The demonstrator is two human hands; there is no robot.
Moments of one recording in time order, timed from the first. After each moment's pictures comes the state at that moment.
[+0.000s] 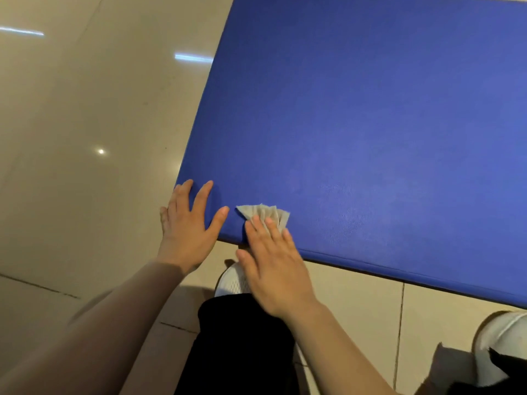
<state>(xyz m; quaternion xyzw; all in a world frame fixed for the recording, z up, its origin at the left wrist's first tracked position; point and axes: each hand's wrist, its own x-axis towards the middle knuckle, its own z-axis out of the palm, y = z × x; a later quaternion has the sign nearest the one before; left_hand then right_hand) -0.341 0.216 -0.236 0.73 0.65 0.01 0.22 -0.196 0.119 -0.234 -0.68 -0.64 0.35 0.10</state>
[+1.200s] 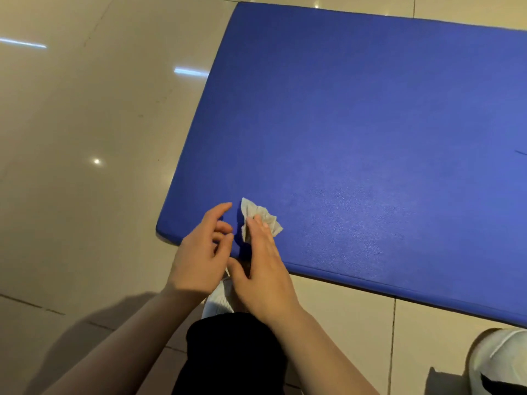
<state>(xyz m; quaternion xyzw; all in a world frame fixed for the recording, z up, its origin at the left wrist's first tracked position) -0.311 0.185 -0.218 0.69 0.59 0.20 0.37 -0.195 0.130 -0.223 -0.67 -0.50 0.49 0.25</state>
